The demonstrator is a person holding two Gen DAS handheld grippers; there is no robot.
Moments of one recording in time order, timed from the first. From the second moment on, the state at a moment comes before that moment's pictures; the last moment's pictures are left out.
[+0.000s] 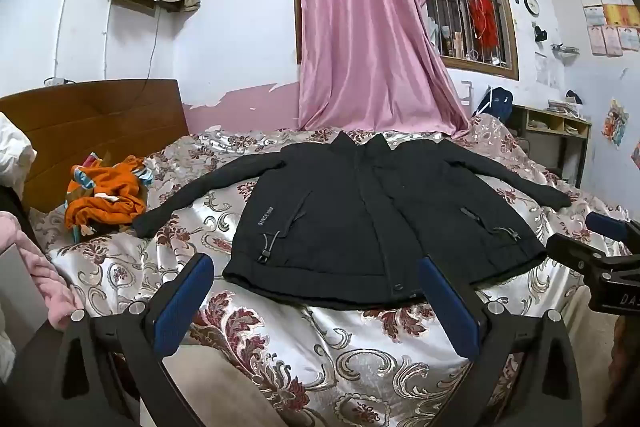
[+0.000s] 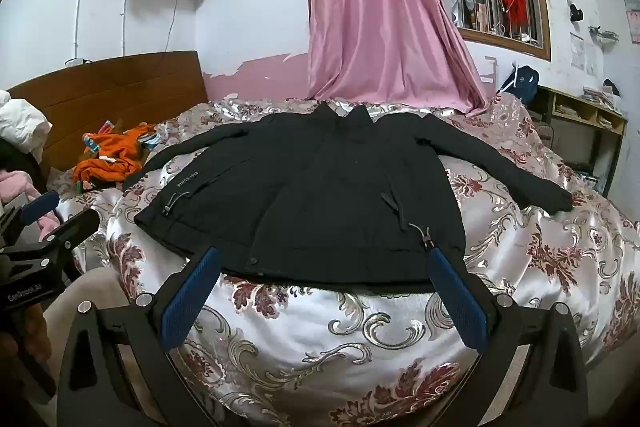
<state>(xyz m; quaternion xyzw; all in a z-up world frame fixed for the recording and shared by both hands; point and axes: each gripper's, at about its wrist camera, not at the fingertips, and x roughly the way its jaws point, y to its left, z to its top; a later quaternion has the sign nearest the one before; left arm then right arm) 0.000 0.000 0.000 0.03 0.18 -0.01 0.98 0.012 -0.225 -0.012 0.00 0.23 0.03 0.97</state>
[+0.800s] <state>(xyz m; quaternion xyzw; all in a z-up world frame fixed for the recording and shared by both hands) 0.000 0.000 0.000 0.03 0.18 -0.01 0.98 0.017 -0.223 -0.017 0.01 0.23 0.03 0.97</state>
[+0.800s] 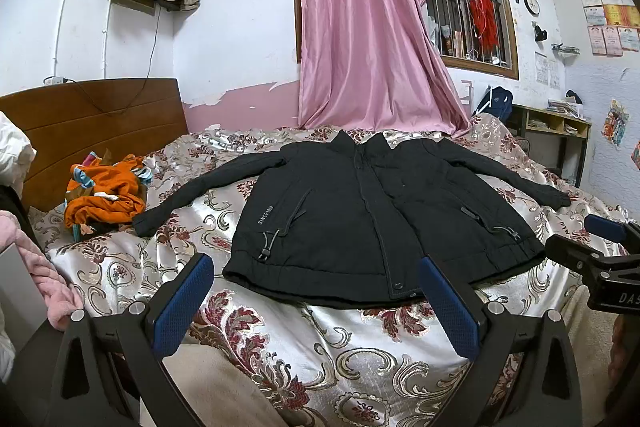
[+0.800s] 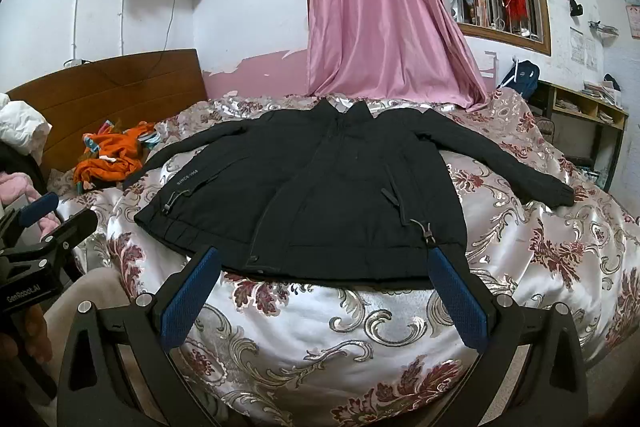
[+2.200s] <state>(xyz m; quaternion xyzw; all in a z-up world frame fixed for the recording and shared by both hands) 0.000 0.000 0.000 0.03 0.18 -0.01 0.98 0.018 -0.222 -0.017 0.01 0.24 0.03 0.97</state>
